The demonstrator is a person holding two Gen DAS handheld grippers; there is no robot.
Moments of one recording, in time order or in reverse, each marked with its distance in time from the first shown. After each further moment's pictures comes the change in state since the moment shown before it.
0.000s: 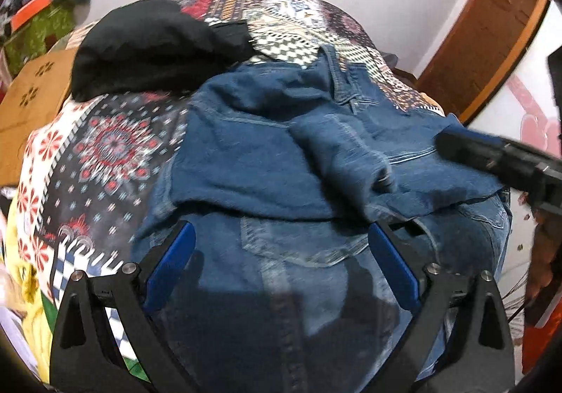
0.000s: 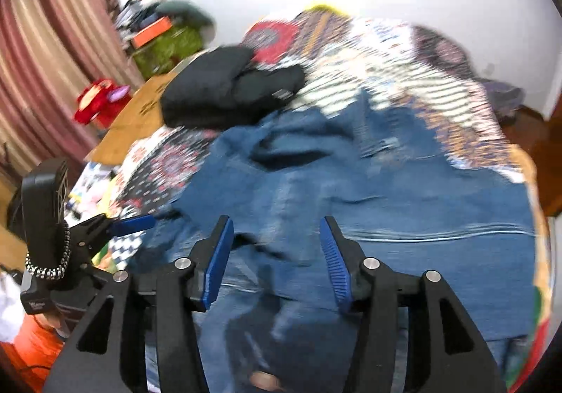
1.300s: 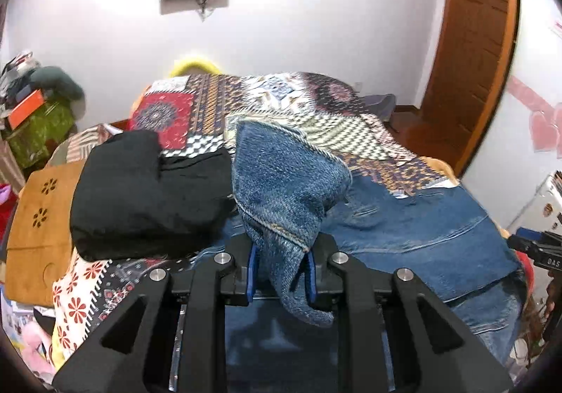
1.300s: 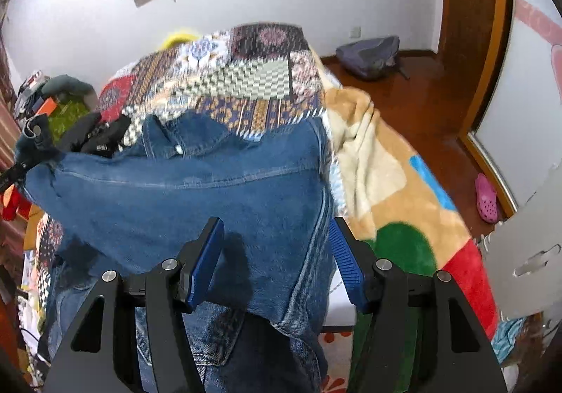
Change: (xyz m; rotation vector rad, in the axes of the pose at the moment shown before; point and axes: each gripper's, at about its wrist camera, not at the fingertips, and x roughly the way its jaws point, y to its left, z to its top) left arm 0.000 -0.036 0.124 0.174 -0.239 0.112; right arm -0.054 -0.175 -0.060 0.367 -0.060 -0.288
